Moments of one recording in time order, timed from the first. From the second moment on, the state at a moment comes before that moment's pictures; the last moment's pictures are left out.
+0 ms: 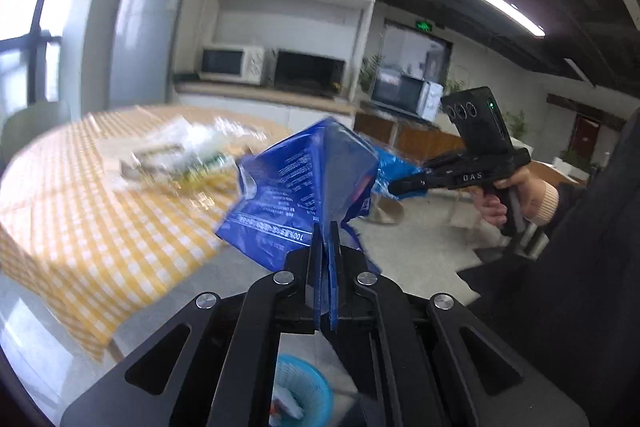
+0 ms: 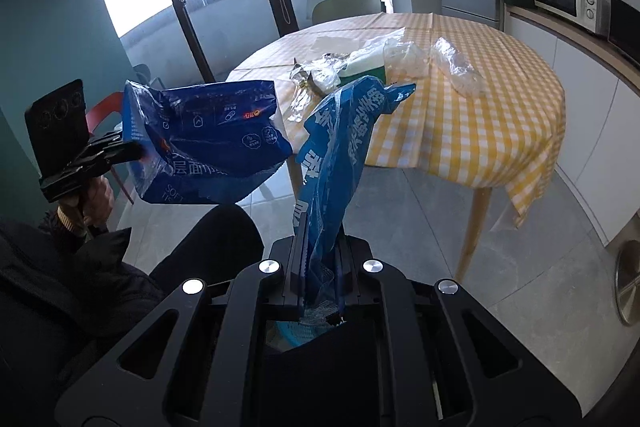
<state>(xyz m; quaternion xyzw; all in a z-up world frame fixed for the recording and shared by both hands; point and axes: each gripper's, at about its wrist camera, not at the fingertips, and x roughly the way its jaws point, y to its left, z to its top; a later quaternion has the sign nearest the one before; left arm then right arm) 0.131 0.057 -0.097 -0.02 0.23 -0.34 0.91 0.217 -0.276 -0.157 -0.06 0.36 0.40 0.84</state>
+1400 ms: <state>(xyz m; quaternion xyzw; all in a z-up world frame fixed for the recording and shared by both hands) 0.200 0.041 -0.274 -0.12 0.51 -0.26 0.81 0.230 -0.221 -0.331 -0.04 0.56 0.41 0.72</state>
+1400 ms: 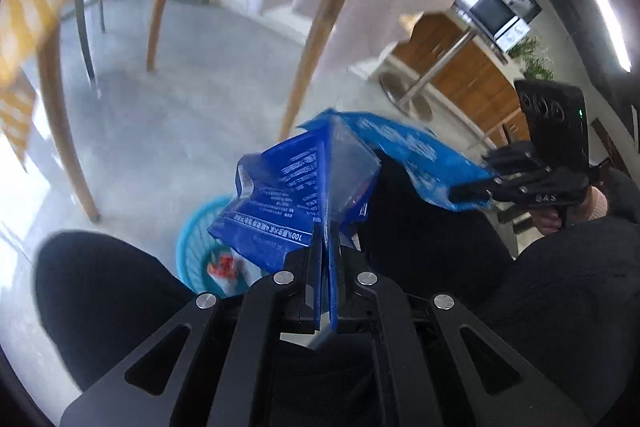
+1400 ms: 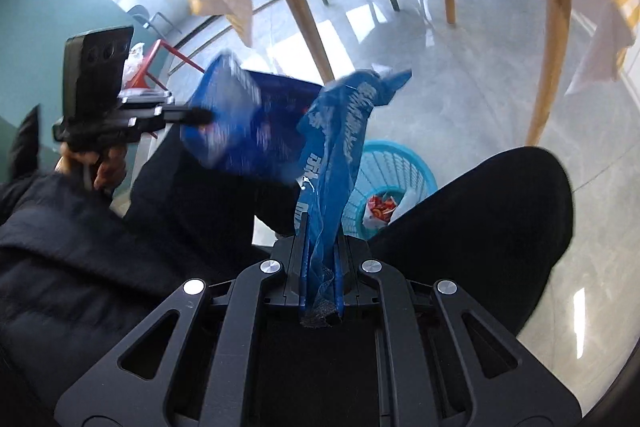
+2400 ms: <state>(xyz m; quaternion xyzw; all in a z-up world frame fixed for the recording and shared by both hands) 0.228 0.012 -0.351 -0.06 0.65 -0.24 0.72 0.295 -0.137 -0.415 -0.10 0.66 0.38 0.64</state>
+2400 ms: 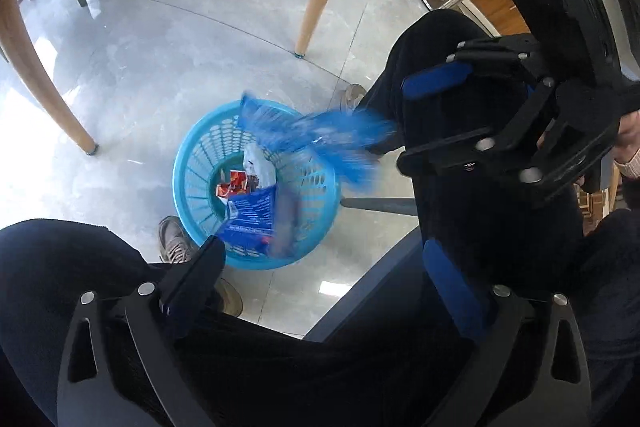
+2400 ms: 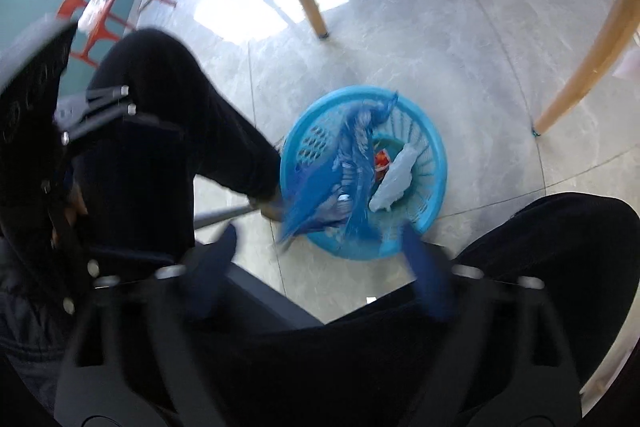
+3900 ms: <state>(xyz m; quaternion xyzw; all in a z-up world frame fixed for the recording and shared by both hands) 0.233 0.073 -0.125 -0.16 0.31 -0.19 0.92 0.287 -0.246 -0.174 -0.12 0.40 0.40 0.82</state>
